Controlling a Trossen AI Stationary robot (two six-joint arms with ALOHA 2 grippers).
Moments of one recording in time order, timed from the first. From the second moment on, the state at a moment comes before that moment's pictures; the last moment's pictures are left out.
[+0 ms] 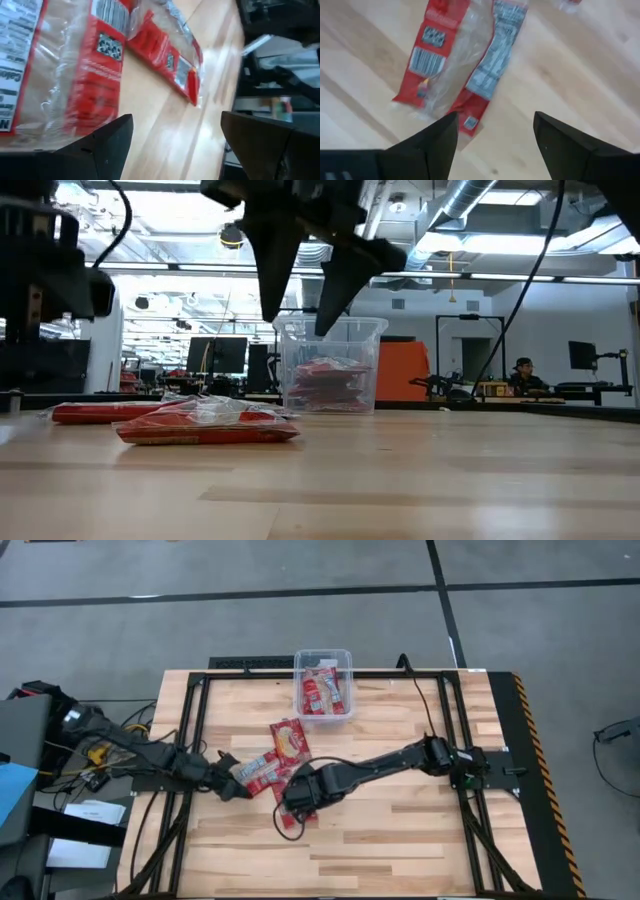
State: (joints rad) left arm -0.39 0.50 0.06 0.01 -0.13 -1.27; right arm 0.27 2.31 2.17 -1.20 0.19 1.10
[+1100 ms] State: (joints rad) left arm -0.55 1.42 0.34 0.44 -0.36 -1.52; right arm 0.29 1.97 2.17 -1.19 0.29 0.98
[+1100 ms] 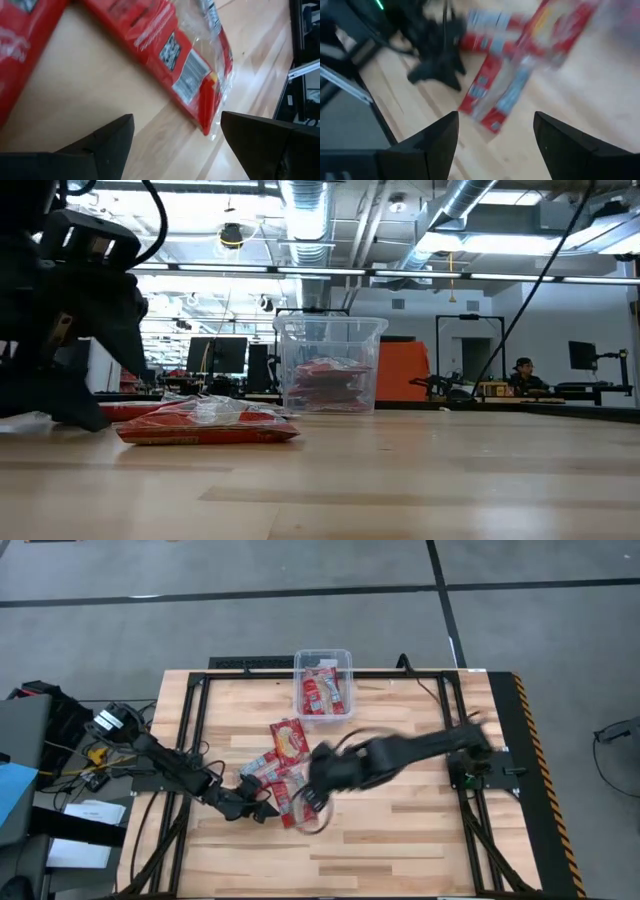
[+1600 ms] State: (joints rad) left arm -0.51 1.42 0.34 0.48 -0.32 -1.45; right arm 0.29 1.40 1.89 -1.49 0.37 1.06
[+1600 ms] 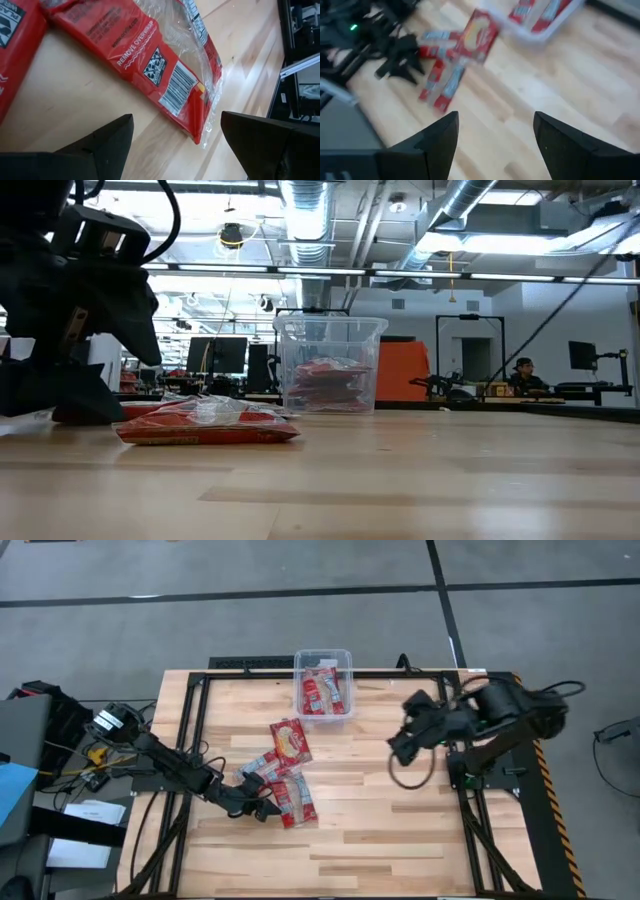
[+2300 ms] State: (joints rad) left arm -0.48 1.43 0.34 0.47 -0.42 -1.45; right arm 0.26 1.44 0.79 0.14 0.41 1.21
